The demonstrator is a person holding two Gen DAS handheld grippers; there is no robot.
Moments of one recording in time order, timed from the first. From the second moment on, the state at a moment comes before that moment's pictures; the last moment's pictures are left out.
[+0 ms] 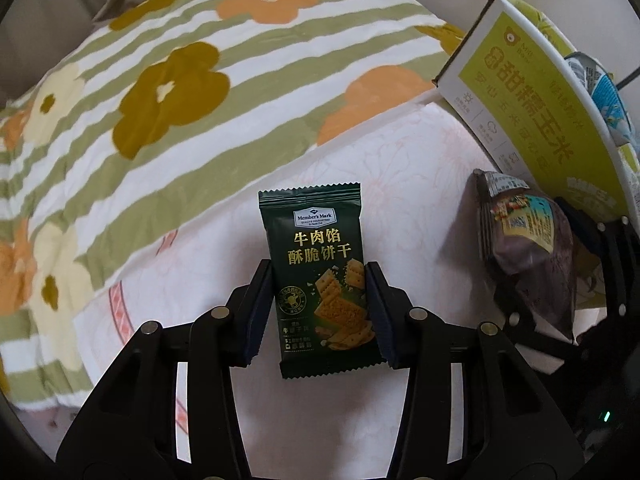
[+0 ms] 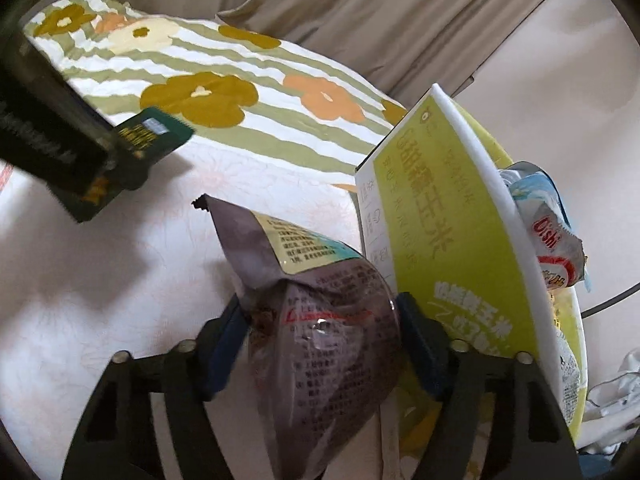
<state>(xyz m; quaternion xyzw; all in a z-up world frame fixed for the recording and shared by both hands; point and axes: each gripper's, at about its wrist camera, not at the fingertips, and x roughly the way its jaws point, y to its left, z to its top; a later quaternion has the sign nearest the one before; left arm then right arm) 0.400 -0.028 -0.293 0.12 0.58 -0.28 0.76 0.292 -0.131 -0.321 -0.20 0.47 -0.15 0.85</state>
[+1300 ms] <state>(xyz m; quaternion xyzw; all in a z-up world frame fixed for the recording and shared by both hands) 0.358 -0.166 -0.096 0.05 0.46 -0.29 0.84 0.251 -0.333 -0.080 0.04 0.38 -0.02 0.92</state>
